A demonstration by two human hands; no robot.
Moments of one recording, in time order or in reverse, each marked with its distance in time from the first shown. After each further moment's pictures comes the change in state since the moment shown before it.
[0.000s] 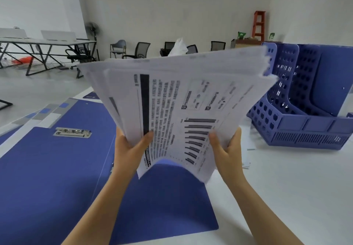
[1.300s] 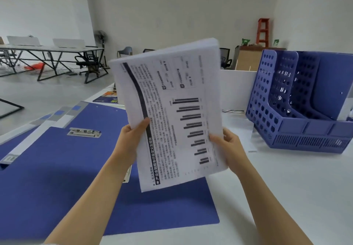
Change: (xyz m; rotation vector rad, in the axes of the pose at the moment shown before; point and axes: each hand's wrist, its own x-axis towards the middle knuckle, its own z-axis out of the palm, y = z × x) left_hand 0.024 0.010 -0.012 -0.142 -0.090 -0.390; right_hand 0.019 -0.003 -0.018 -0.030 -0.313 0.286
